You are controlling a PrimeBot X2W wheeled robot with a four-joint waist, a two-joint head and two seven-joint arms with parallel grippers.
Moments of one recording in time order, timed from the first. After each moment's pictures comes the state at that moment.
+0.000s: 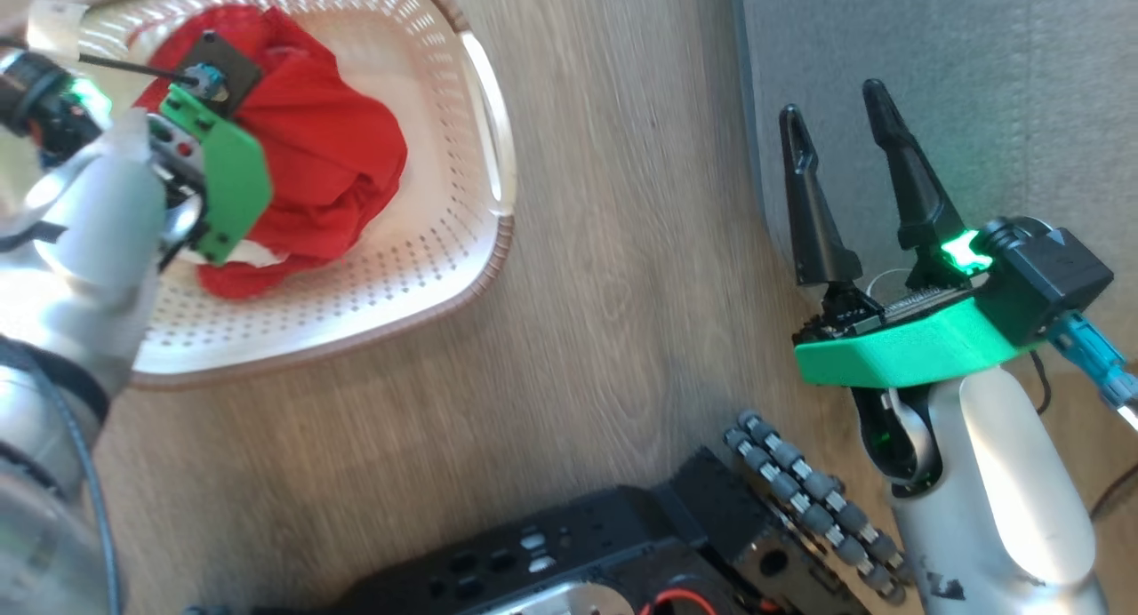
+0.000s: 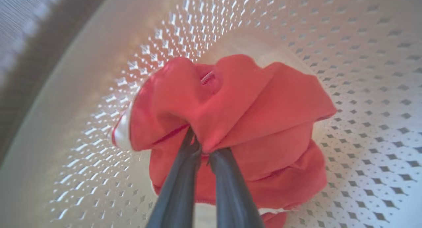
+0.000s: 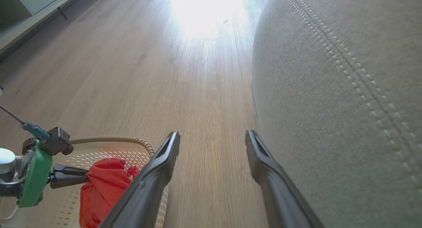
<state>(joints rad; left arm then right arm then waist) -1.20 0.31 -1.17 1.25 -0.53 -0.13 -0.14 -0.33 -0.04 0.18 -0.01 0.27 0.13 -0.26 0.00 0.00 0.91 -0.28</state>
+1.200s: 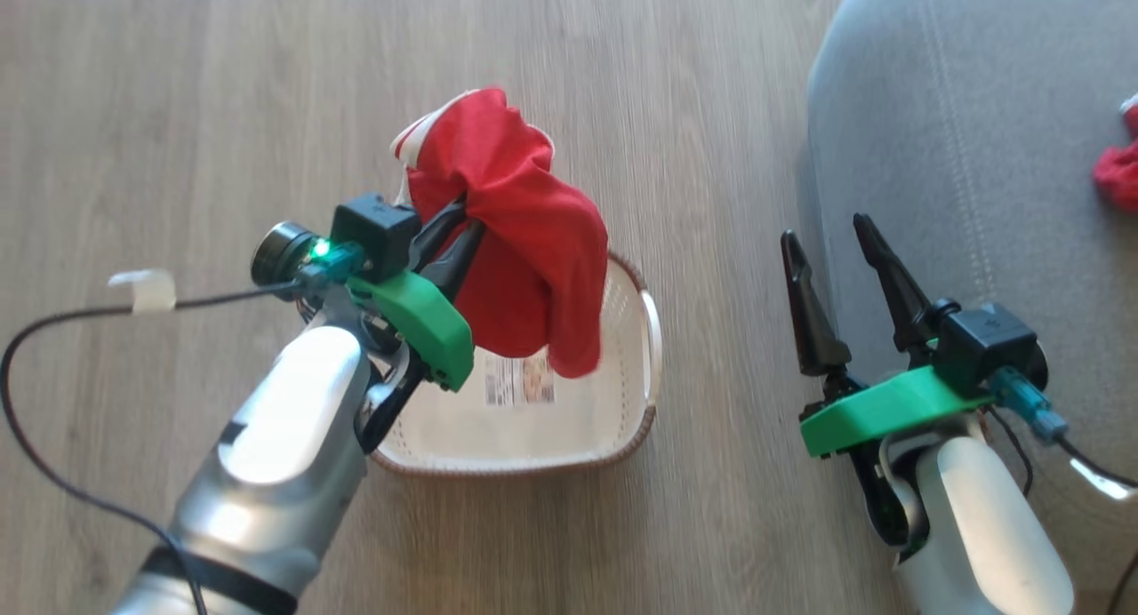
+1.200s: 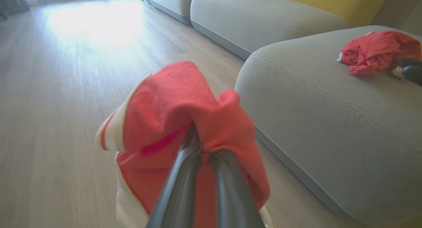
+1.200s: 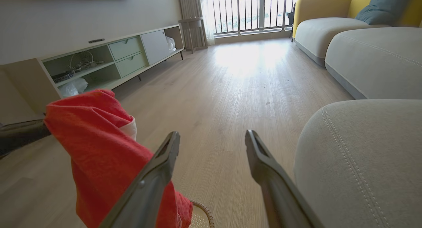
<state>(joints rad) -0.66 0.14 -0.58 0.62 -0.41 -0.11 -0.25 -0.23 -0.05 0.12 0.20 0.18 0.13 -0.26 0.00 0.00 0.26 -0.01</state>
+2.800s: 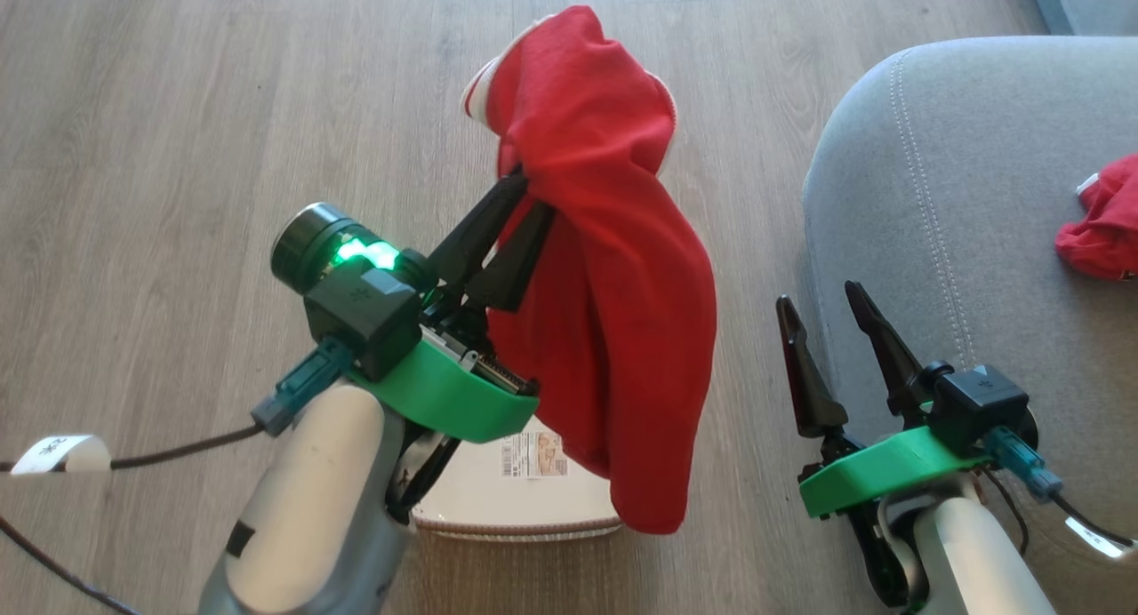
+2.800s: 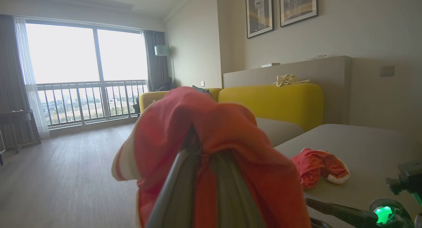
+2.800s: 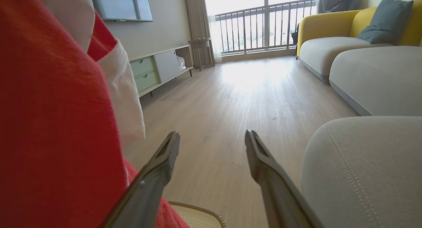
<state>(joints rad) -0.40 0.07 -0.42 -0.03 -0.25 -0.13 -0.26 -0.11 -0.05 0.13 0.17 0.21 0.13 -0.26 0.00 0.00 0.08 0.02</state>
